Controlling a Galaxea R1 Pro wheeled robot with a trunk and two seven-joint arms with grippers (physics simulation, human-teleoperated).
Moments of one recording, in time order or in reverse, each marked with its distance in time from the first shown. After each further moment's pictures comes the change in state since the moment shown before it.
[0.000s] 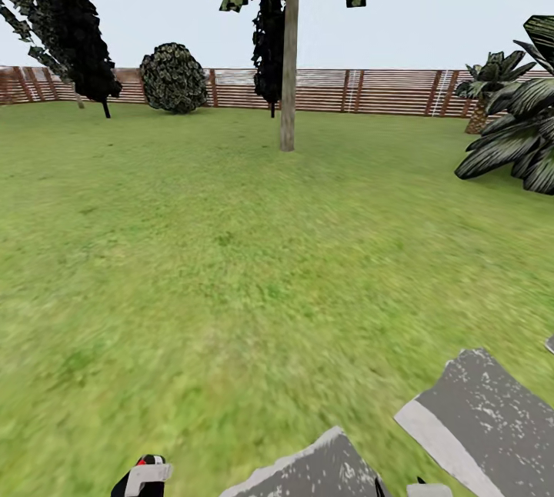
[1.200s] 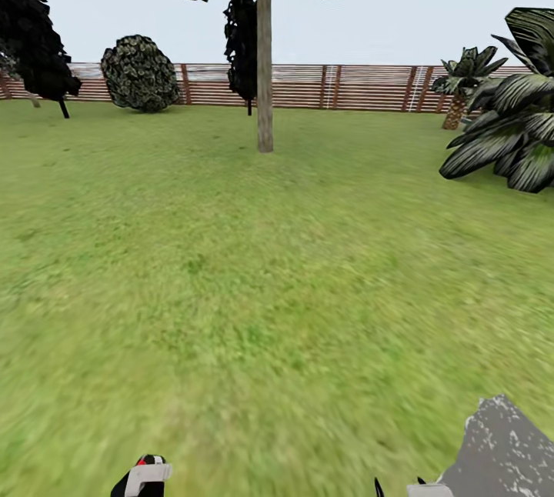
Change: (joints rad) left arm 0.000 0.000 0.001 0.000 0.002 0.000 0.000; right arm 0.000 0.001 0.000 0.002 0.000 0.000 -0.002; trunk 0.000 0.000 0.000
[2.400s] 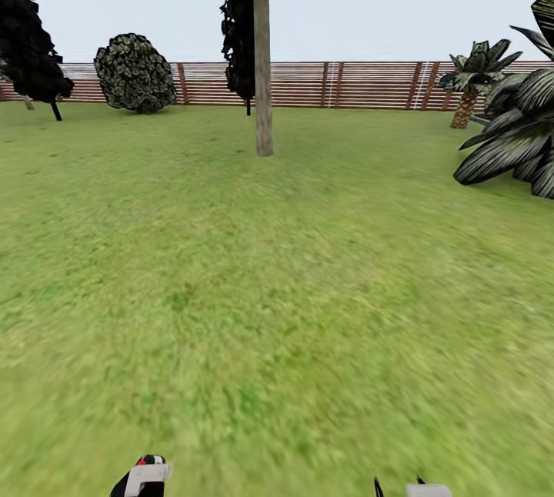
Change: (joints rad) left arm 0.000 0.000 0.000 0.000 0.000 0.000 0.000; right arm 0.000 0.002 0.000 0.000 0.000 0.000 0.000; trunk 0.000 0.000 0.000
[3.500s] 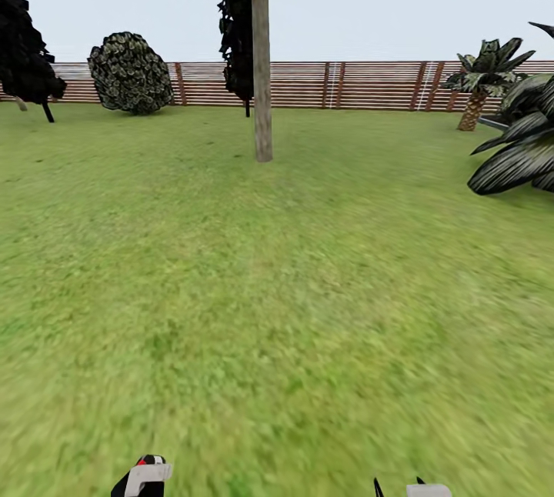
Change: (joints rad) left arm 0.000 0.000 0.000 0.000 0.000 0.000 0.000; right arm 0.000 0.000 0.001 0.000 0.000 0.001 0.002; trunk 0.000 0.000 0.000
